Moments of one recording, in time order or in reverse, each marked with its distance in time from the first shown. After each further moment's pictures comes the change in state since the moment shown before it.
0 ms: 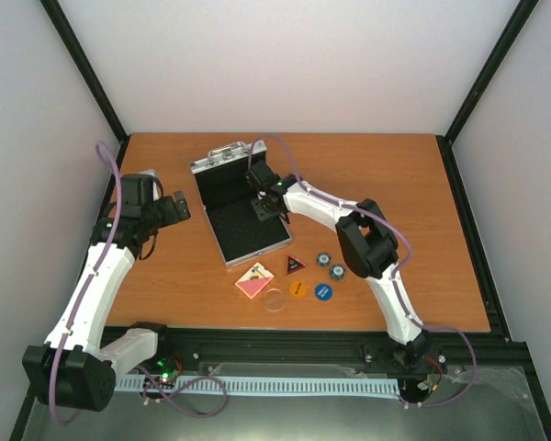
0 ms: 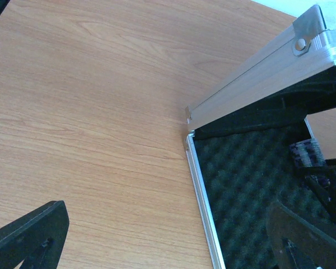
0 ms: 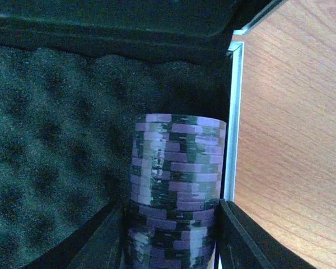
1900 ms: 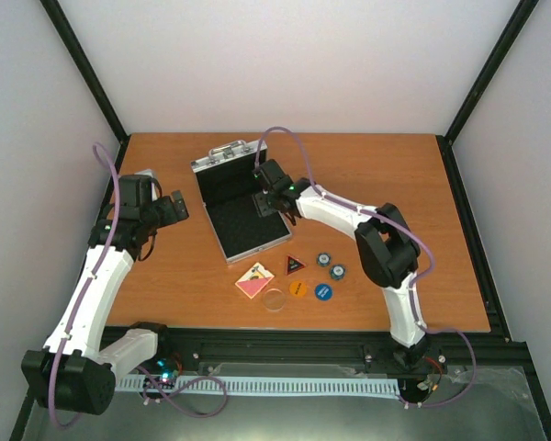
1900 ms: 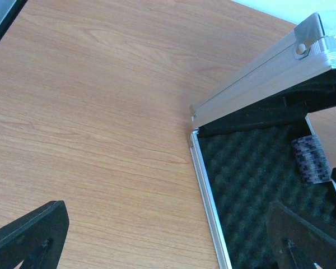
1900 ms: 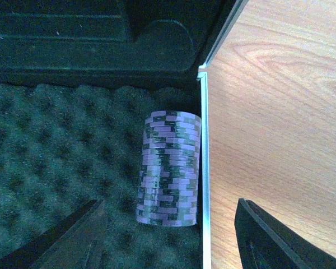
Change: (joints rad) left arm 0.000 -0.019 0.000 -0.002 -0.021 0.000; right arm 0.005 -0.172 -0.195 0.194 0.050 0.033
